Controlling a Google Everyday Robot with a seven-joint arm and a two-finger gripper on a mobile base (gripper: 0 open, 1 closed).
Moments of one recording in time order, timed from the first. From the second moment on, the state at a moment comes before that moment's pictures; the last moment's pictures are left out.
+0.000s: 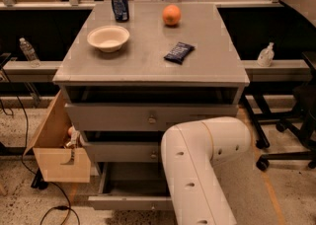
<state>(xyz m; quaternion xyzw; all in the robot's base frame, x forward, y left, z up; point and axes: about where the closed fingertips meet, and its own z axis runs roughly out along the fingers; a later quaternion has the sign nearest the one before) 0.563 -0.140 0.155 -0.59 0.81 0.02 0.08</state>
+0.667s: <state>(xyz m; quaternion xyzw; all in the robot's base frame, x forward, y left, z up) 0.564 -0.140 0.155 -0.59 0.81 0.02 0.08</state>
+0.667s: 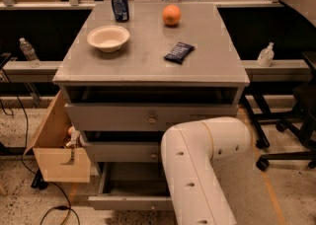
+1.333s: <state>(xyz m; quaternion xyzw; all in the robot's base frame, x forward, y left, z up) 0.567 -0.140 0.155 -0.59 0.81 0.02 0.08</state>
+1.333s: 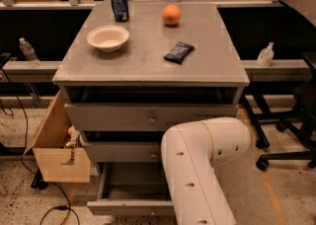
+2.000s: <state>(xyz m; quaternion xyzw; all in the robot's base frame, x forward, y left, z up) 0.580 -0.127 0.152 -0.60 0.80 0.05 0.06</state>
